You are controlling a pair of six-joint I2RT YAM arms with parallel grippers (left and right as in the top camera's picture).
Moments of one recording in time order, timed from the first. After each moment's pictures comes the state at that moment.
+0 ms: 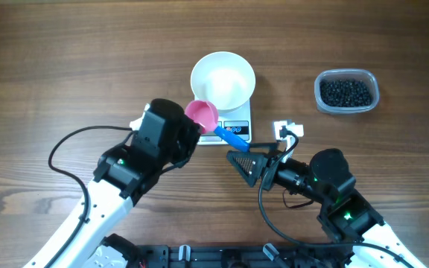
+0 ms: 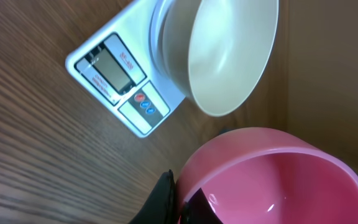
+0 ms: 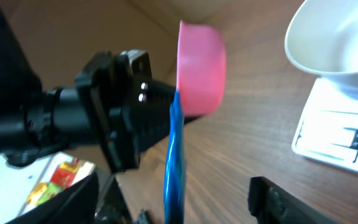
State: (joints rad) left arm -0.55 1.14 0.89 -0.56 0.07 -1.56; right arm 0.59 0.80 0.39 0.21 -0.46 0.83
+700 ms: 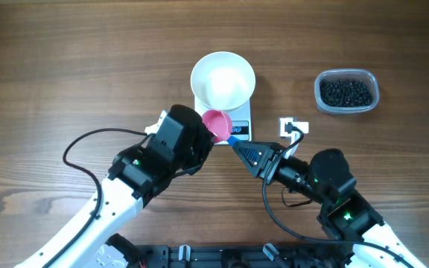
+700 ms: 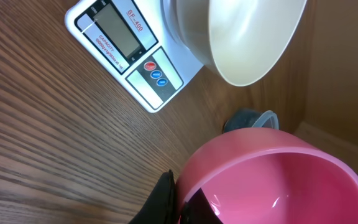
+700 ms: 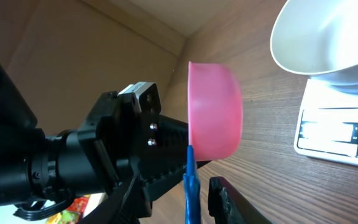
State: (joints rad) left arm -0.64 1.18 0.89 -0.56 0.07 -1.62; right arm 0.59 0.80 0.39 0.23 -0.40 0.97
